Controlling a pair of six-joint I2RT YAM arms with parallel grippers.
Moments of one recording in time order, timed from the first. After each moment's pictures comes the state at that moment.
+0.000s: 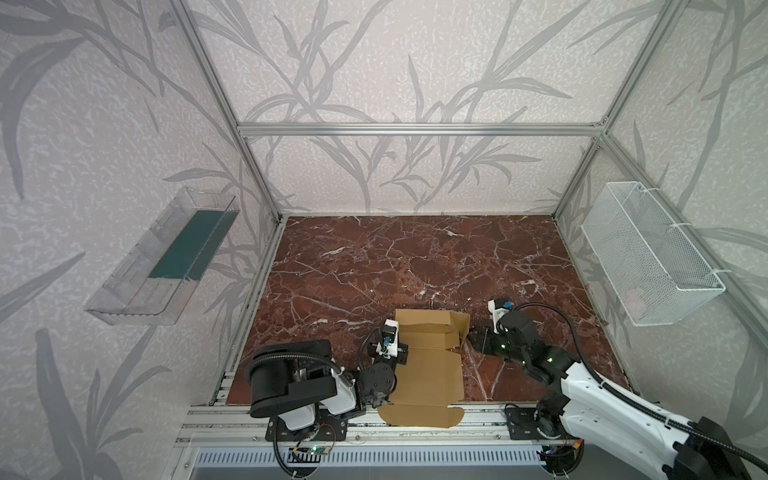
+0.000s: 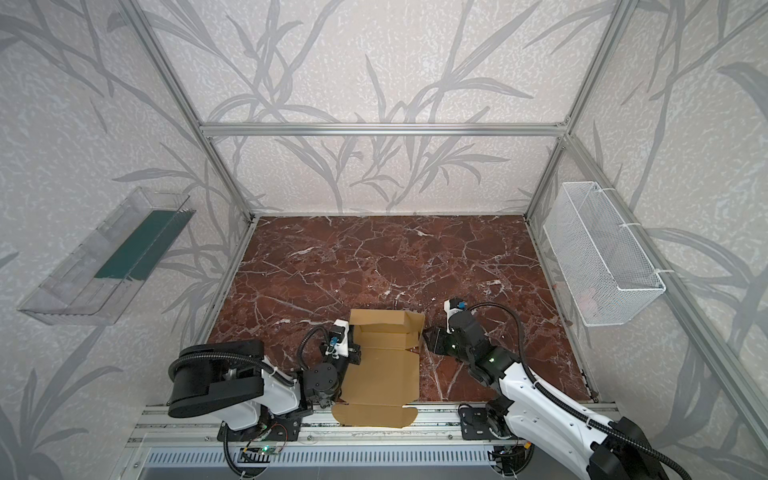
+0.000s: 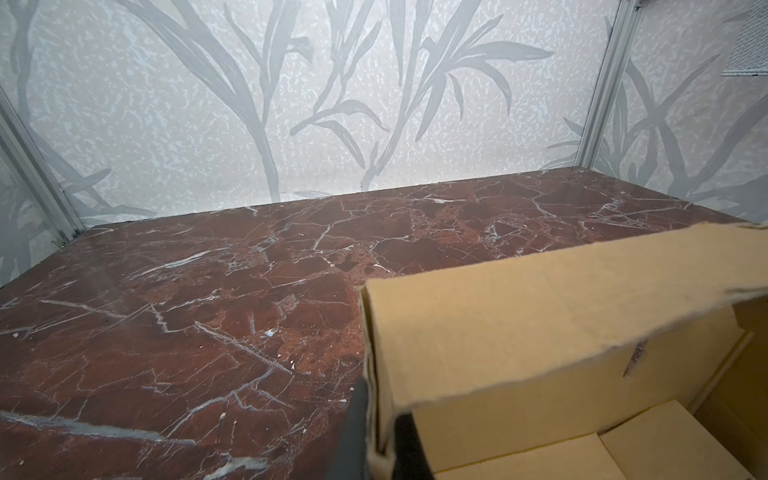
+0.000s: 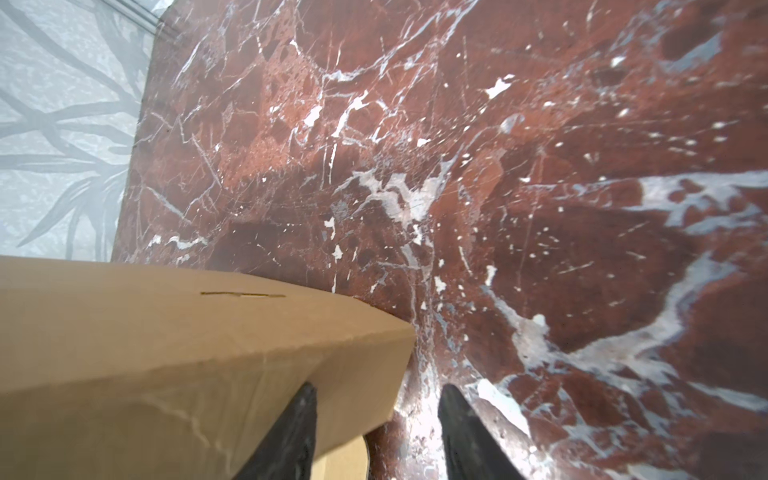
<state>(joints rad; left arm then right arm) -1.29 1.63 0.16 1.38 -1.06 -0.07 0.61 0.83 0.30 -0.16 -0.11 0.76</state>
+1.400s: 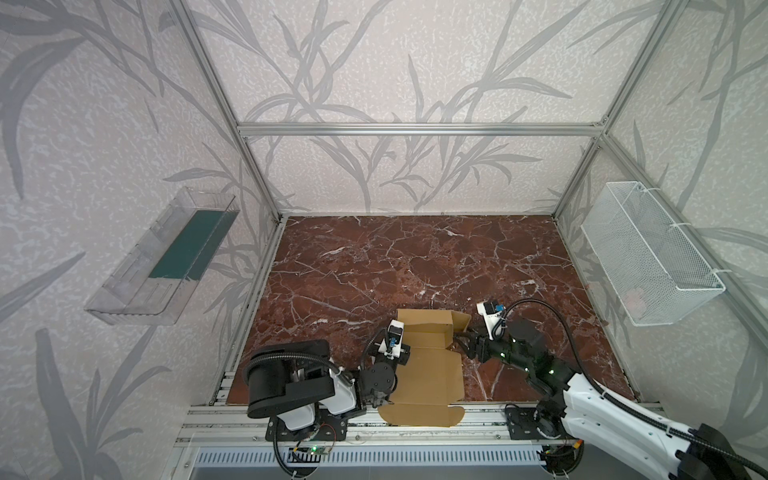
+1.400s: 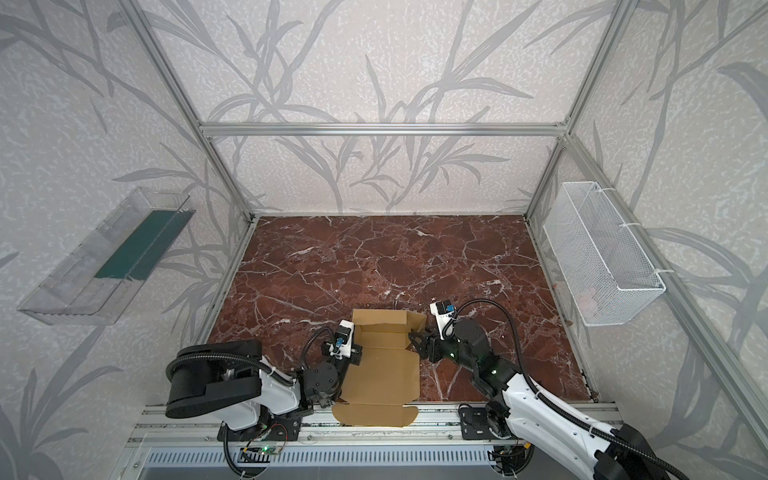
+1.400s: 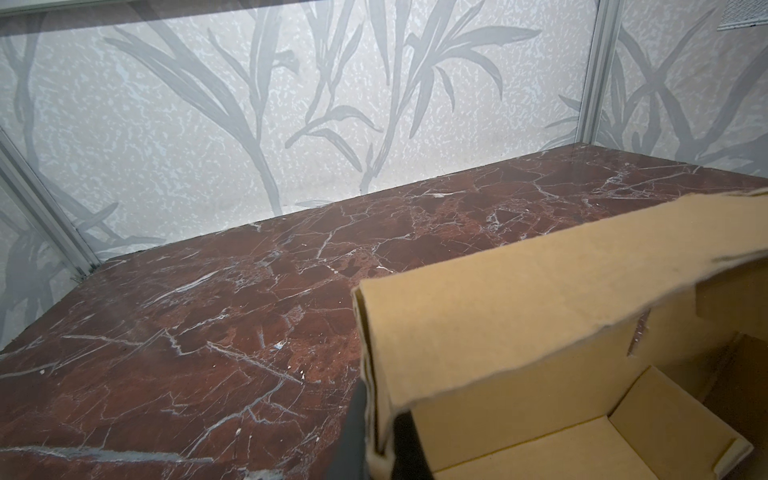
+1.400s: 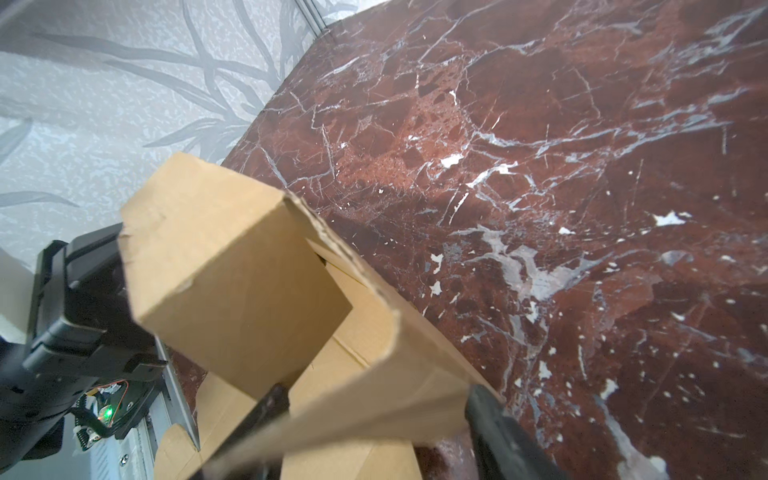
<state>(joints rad) -1.29 1.61 0.17 1.36 -1.06 0.07 0.65 0.73 0.19 0.12 -0.22 0.47</state>
